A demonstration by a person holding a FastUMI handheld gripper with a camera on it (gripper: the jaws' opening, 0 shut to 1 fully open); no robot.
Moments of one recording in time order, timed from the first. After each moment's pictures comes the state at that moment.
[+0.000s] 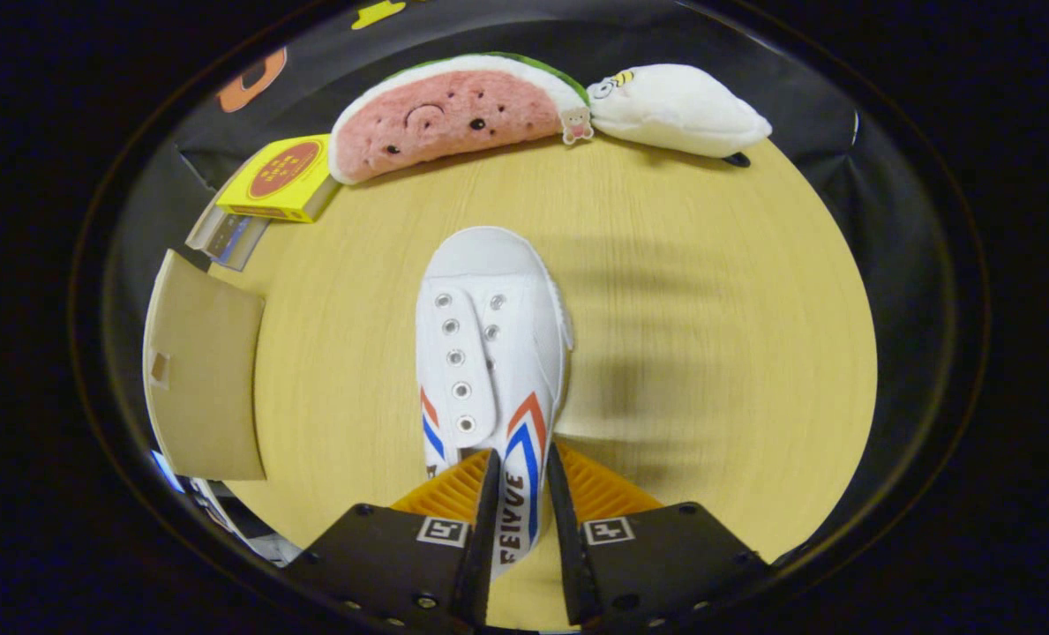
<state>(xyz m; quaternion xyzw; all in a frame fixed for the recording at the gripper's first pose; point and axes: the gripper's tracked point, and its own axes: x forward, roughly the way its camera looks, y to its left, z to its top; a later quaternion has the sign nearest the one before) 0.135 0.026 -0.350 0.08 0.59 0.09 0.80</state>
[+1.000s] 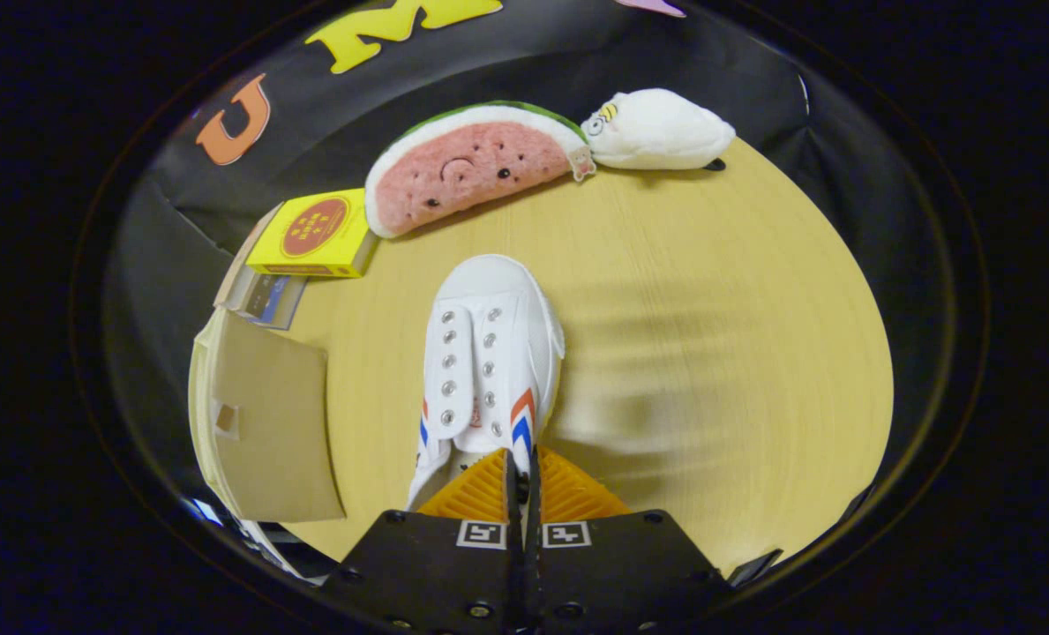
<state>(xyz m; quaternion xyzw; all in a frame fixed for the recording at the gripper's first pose) 0.112 0.082 -0.285 0.18 0.53 0.09 0.82</state>
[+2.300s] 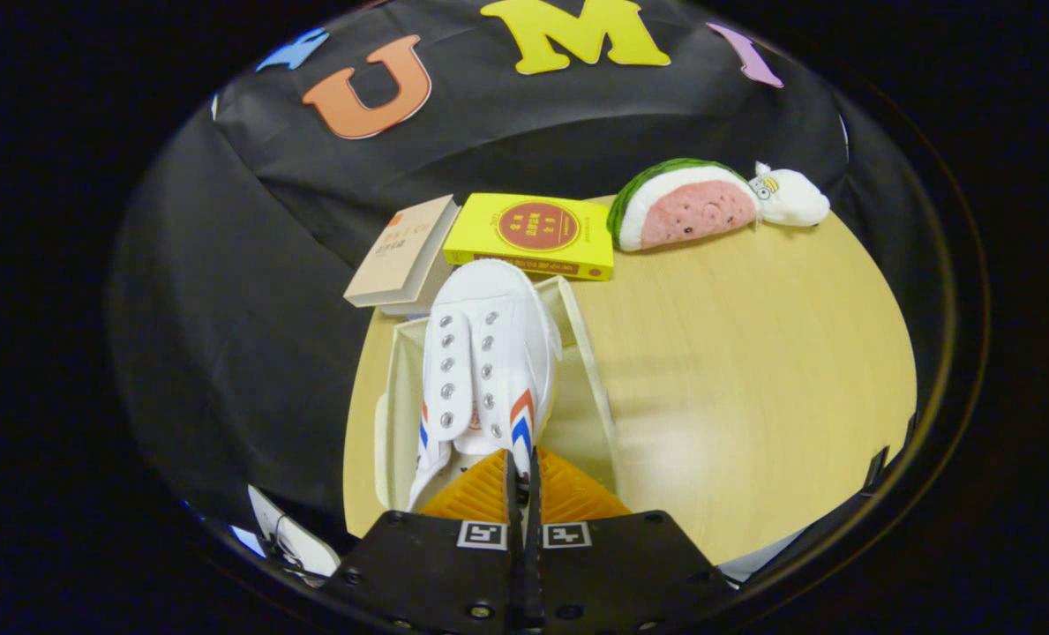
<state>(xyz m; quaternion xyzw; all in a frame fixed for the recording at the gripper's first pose) 0.046 0.381 -0.141 0.18 0.48 0.10 0.85</state>
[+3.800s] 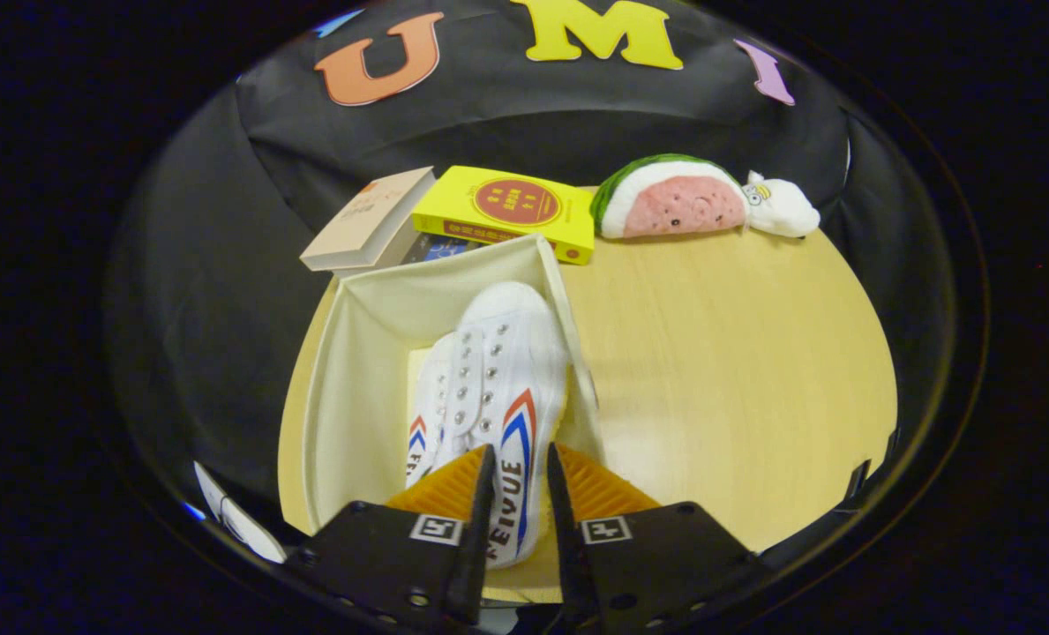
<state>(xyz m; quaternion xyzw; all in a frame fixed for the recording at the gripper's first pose) 0.048 0.382 -0.185 0.12 0.47 0.08 0.87</state>
